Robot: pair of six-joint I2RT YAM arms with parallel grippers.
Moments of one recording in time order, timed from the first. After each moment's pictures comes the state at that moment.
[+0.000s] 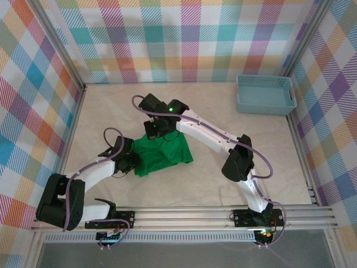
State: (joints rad) left arm -0.28 1.27 0.51 -0.34 0.04 -0.84; right arm 0.97 2.17 2.26 -1.15 0.02 0.55
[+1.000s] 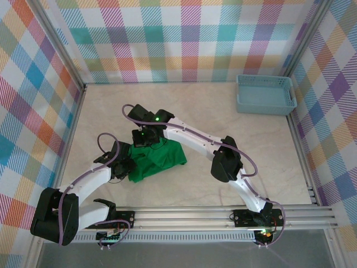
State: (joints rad) left arm -0.28 1.14 0.47 -0.48 -0.07 -0.90; right arm 1.04 2.31 2.30 -1.04 -0.11 0.71
